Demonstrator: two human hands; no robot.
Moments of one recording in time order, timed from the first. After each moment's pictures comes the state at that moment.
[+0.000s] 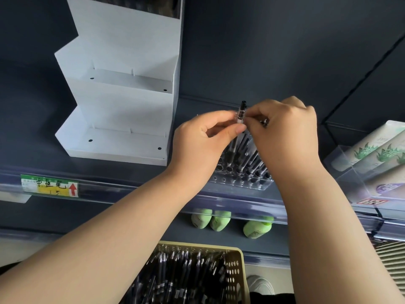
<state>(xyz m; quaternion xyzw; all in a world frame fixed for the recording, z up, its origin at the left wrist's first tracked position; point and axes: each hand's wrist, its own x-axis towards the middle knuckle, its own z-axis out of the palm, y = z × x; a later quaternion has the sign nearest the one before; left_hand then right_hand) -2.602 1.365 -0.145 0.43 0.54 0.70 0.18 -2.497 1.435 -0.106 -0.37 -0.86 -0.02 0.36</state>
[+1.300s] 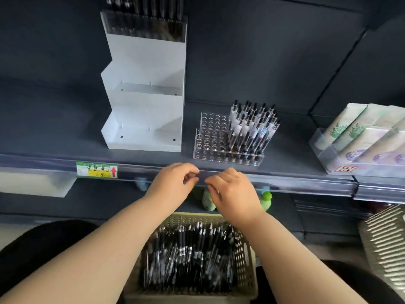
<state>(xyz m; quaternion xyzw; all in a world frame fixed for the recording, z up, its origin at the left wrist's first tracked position) -2.630 1.263 -0.219 0.57 0.74 0.34 0.09 -2.470 1.325 -0.206 -0.24 -0.94 0.03 0.23</state>
